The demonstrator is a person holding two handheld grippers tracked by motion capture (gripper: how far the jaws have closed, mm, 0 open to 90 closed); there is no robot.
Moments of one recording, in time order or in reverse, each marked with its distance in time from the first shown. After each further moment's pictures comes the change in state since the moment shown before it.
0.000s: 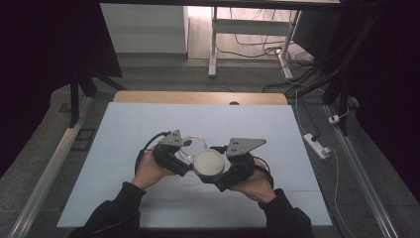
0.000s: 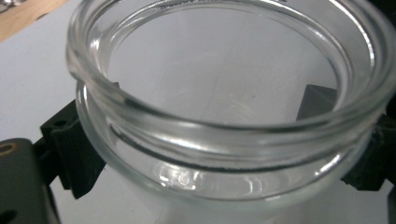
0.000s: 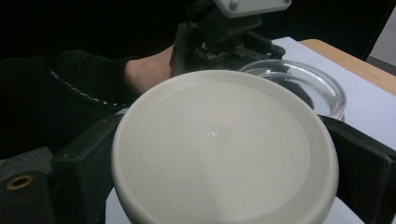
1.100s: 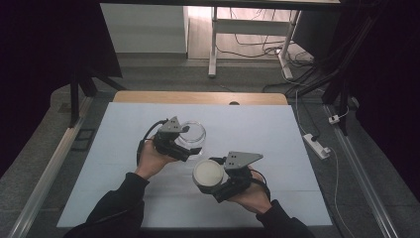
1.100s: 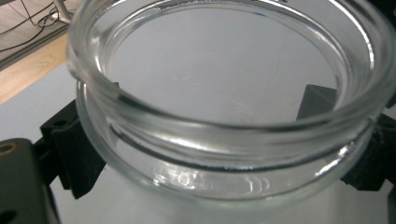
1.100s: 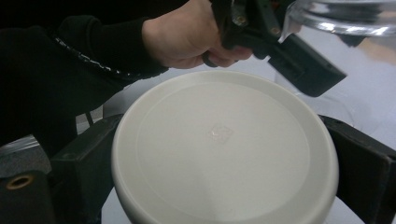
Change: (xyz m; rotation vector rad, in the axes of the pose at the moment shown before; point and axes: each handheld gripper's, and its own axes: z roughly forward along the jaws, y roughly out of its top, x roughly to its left) left arm 0.025 0.016 0.001 -0.056 0.097 -0.031; right arm 0.012 -0.036 0.012 0.000 -0.033 0.014
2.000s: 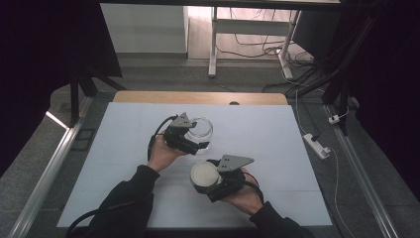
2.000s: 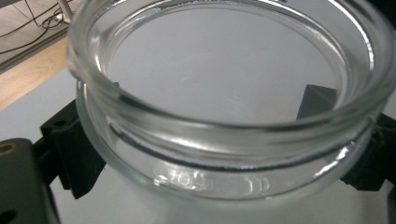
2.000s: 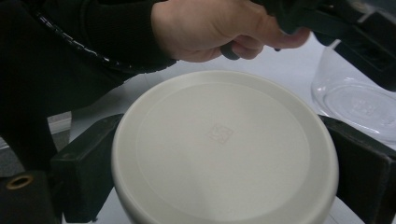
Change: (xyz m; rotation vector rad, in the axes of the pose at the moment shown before) left arm 0.016 0.004 0.042 0.005 0.012 -0.001; right arm -0.007 -0.024 0.027 0.025 -0.054 0.004
